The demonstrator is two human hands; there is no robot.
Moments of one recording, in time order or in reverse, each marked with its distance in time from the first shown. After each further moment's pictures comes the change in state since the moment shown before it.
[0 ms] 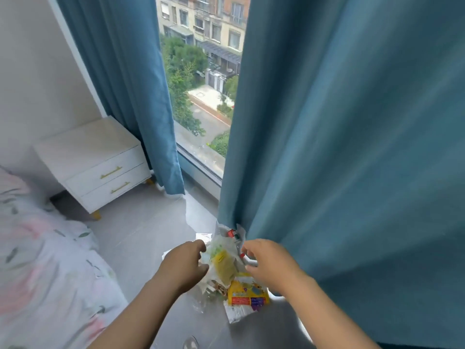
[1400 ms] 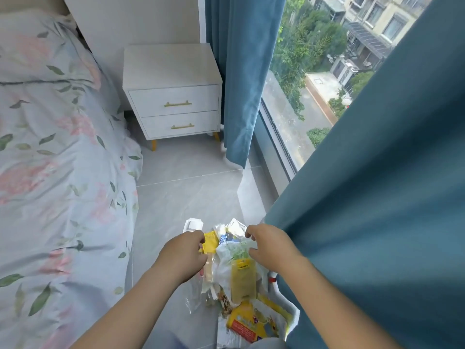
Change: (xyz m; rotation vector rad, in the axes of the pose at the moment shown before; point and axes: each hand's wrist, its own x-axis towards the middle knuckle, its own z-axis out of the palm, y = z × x) left_hand 0.219 -0.110 0.188 -0.181 0.110 -0.524; right_hand 0.338 0.112 0.189 -0.231 -0.311 -0.426
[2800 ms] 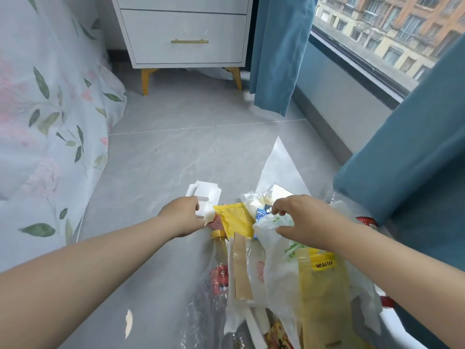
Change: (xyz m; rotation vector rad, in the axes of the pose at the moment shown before) left_hand 0.323 -0.250 0.343 0.039 0.098 -0.061; right_hand 0.262 0.111 0.366 -0.230 0.157 -0.137
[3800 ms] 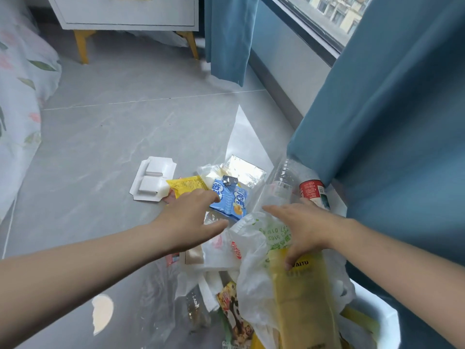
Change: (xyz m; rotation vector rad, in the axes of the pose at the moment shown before) left_hand -0.061 0.088 0.045 -0.012 0.026 0.458; right_hand -0.073 0.070 0.040 -0.158 -0.403 0.084
